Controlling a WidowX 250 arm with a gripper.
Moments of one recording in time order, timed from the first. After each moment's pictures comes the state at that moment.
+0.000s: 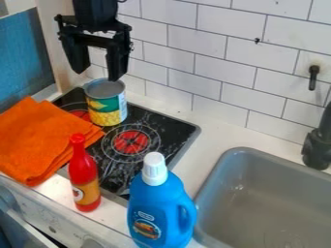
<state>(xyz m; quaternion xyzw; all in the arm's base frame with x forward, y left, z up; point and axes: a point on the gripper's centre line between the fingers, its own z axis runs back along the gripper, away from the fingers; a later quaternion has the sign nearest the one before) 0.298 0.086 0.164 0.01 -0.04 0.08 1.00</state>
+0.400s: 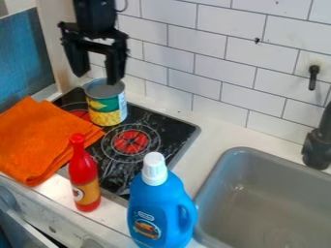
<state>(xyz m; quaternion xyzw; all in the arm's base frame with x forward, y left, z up) 0.312 0.113 0.146 0.02 -0.02 0.08 1.00</state>
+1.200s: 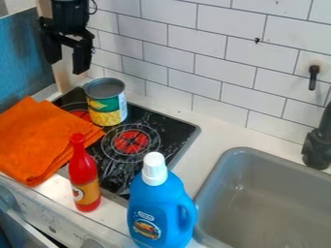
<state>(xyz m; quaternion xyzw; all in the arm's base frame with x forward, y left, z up) 0.344 0.203 0.124 0.07 0.01 0.06 1.00</state>
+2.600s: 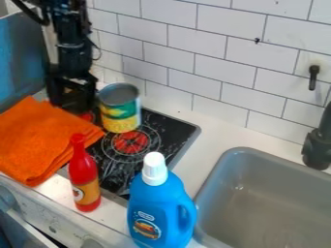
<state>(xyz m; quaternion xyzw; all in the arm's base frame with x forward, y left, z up) 0.330 0.169 0.061 0.04 0.06 0.05 1.00</state>
